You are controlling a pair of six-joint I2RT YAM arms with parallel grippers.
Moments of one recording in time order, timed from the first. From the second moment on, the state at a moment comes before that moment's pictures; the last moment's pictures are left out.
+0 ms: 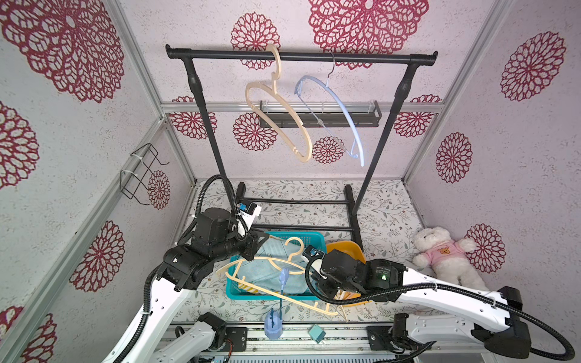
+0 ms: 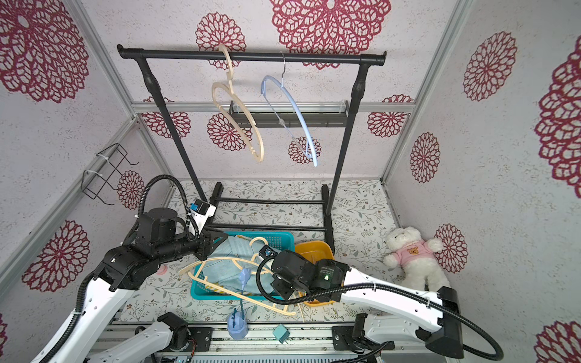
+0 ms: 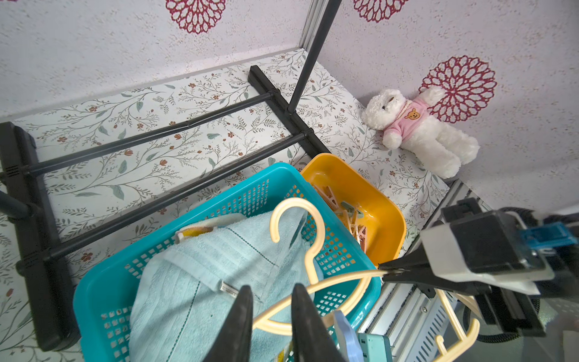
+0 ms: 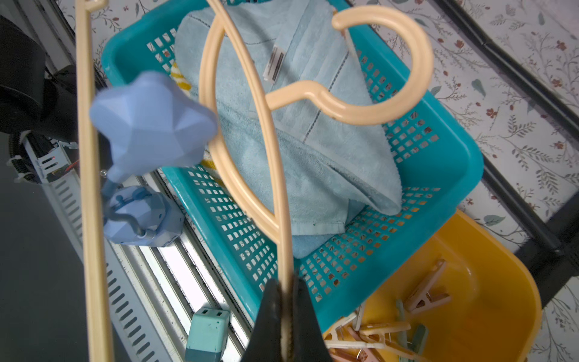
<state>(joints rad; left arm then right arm) -0.47 0.92 1.19 -0.86 0.30 -0.08 1.25 1.14 1.09 -0.80 0.21 0.23</state>
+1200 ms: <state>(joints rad) -0.48 1.02 1.44 -1.07 0.49 -0.01 1.33 1.05 1.18 -0.65 0.42 -0.06</state>
